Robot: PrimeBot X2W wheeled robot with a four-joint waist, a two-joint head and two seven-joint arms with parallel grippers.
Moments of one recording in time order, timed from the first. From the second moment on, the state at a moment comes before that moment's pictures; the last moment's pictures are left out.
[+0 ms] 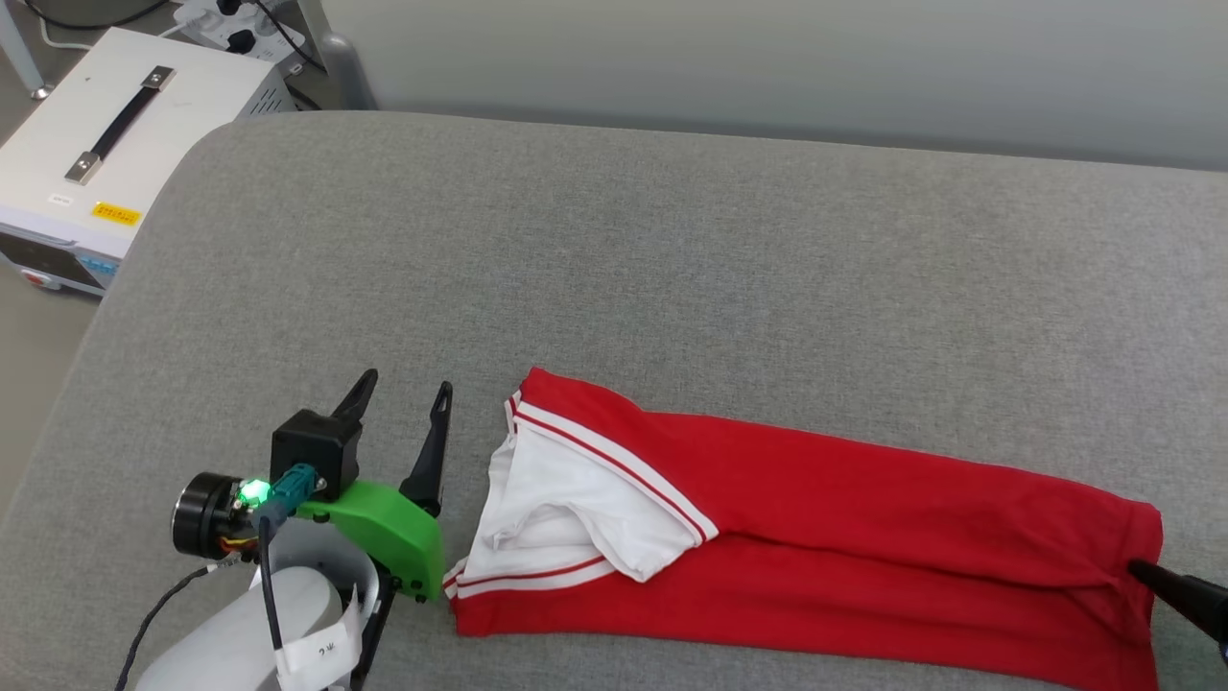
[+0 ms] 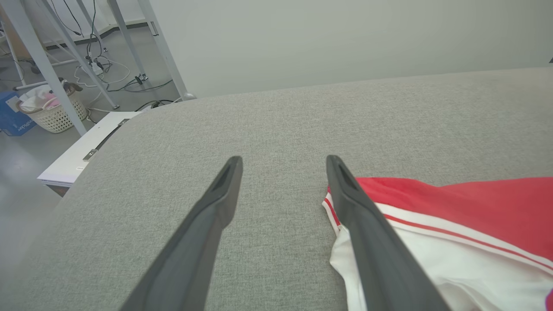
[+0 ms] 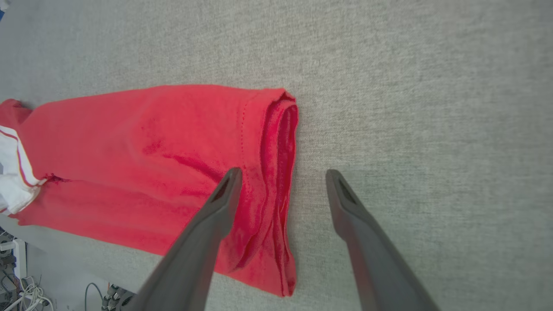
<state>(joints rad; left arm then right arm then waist) -0.44 0.63 -0.90 0.15 -0.83 0.39 -0.26 -0.02 -0.69 0.09 0.26 1.12 0.13 0.57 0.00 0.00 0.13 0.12</state>
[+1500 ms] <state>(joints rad) -0.03 0.21 -0.25 0.12 -0.14 0.14 -0.26 -0.05 -0.78 0.21 0.35 1.15 0.13 0.46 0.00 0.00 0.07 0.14</state>
